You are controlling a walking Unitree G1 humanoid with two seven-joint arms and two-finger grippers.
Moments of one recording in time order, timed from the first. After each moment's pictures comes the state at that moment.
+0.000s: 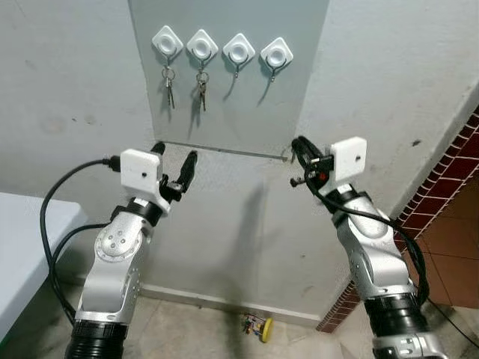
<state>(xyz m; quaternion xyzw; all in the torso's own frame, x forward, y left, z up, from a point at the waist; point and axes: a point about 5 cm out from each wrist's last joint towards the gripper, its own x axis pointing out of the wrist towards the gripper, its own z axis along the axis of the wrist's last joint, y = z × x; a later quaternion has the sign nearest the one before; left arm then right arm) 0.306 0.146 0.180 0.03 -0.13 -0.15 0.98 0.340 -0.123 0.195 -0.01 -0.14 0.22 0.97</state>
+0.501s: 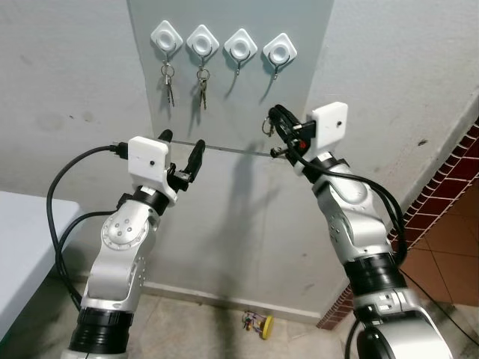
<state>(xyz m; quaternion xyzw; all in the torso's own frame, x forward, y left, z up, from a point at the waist) 0.314 0.137 0.197 0.03 -0.14 -0.16 0.98 0.364 -0.084 0.228 0.02 -0.18 0.28 0.94</state>
